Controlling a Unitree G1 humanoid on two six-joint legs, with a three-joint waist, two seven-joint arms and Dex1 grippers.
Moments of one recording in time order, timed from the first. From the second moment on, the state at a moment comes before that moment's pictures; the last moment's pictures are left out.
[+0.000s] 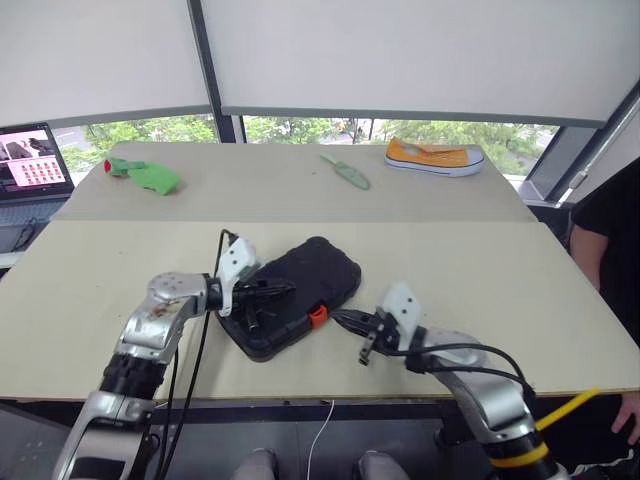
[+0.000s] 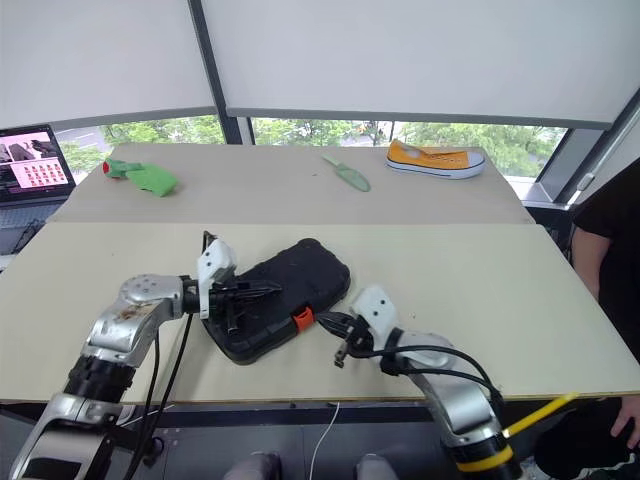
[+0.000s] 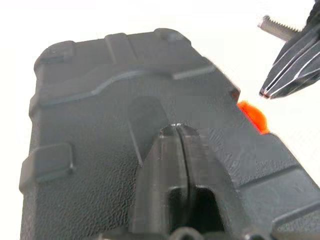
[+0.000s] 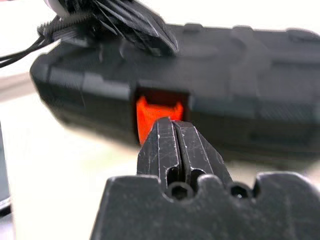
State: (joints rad) left arm -0.41 0.56 -0.02 0.14 -0.35 0.25 -1.14; right arm -0.13 -0.43 0.16 -0.32 0.29 0.39 0.76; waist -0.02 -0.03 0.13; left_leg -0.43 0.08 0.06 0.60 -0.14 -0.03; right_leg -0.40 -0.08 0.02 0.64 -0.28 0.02
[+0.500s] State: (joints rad) left arm 0.19 0.84 0.45 0.21 -0.35 -0.01 -1.15; right arm -0.04 -0.68 -0.13 0.01 0.34 -0.17 1.15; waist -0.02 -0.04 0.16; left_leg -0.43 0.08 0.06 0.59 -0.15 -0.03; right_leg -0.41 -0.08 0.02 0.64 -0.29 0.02
